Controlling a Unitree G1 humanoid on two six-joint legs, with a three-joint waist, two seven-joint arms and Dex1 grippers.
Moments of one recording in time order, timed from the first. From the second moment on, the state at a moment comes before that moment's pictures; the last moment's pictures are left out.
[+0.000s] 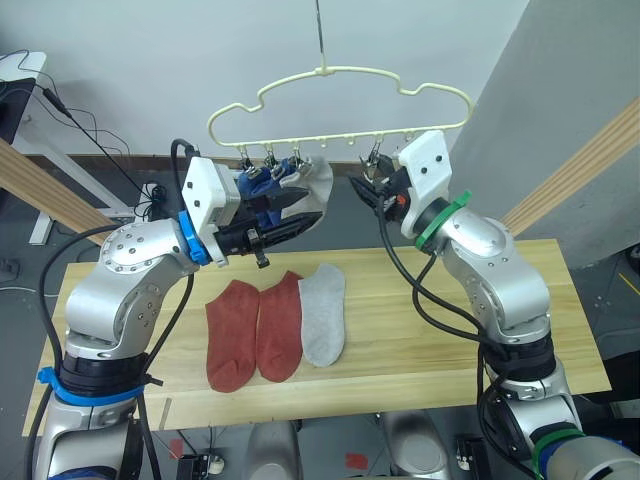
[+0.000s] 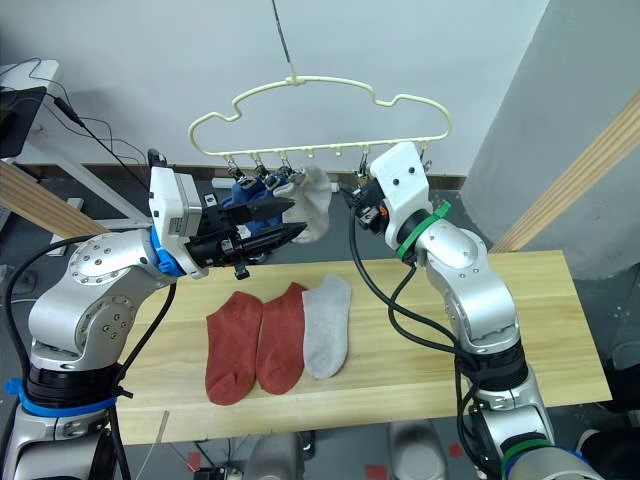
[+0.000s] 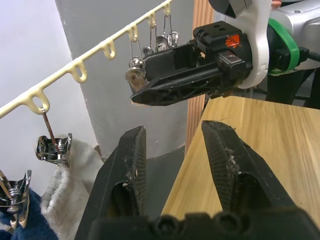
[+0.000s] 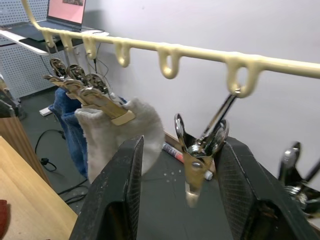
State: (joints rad) left arm -0.48 0.66 0.08 -0.33 -0.61 0.49 -0.86; right arm -0.66 -0.22 0.14 -0.34 0.14 0.67 0.37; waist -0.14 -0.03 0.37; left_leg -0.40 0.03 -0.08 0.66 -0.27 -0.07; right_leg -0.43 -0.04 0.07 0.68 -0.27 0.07
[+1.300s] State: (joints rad) left arm -0.45 0.65 0.08 -0.35 -0.61 0.49 -0.84; right arm -0.70 -0.17 0.14 -0.28 0.14 0.60 0.33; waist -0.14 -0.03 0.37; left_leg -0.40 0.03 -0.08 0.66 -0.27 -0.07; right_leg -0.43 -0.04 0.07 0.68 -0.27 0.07
